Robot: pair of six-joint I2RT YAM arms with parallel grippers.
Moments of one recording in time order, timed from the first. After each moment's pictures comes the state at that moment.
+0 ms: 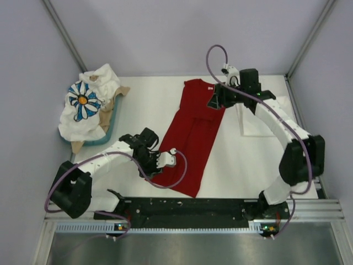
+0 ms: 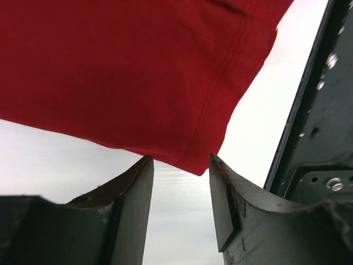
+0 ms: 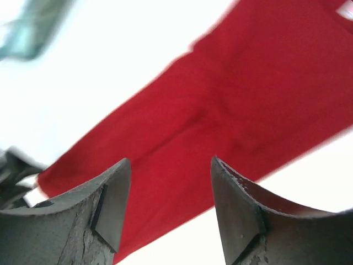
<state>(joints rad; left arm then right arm) -0.57 1.33 0.81 -0.89 0.36 0.86 0.23 1.75 1.49 -0.47 -0.48 0.09</state>
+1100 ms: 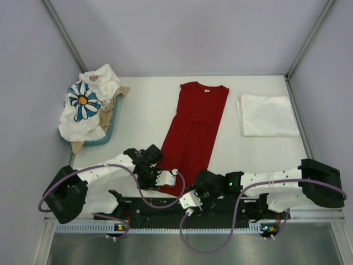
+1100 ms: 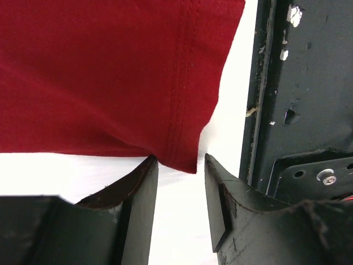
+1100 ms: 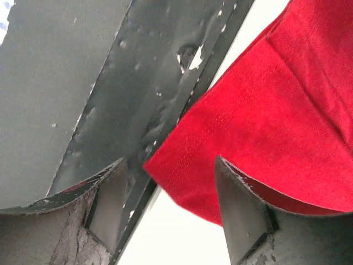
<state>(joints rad) -0.77 1.25 0.62 -0.85 0.24 0.86 1.33 1.25 0.52 -0.22 -0.25 -0.69</state>
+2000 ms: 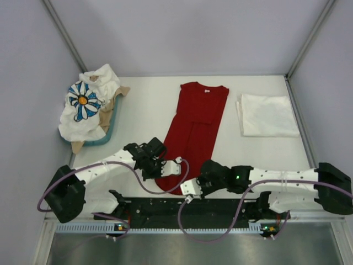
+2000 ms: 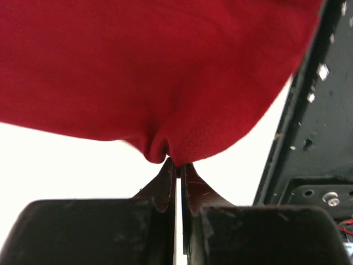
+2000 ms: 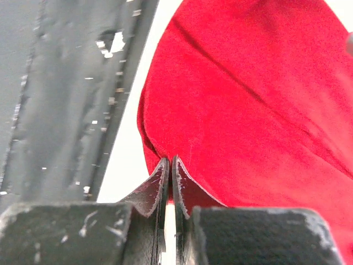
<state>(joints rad) -0.78 1.26 0.68 -0.82 0.21 0.76 1.29 1.20 0.59 -0.28 -0.14 -0.69</state>
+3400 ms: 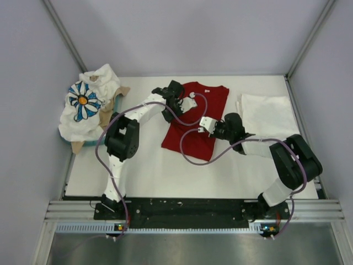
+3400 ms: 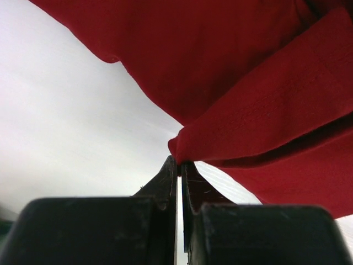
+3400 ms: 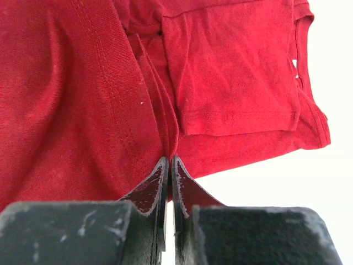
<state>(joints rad) -0.51 2.15 1.82 -0.84 0.03 0.63 0.45 1.59 0.67 0.37 -0.22 -0.84</state>
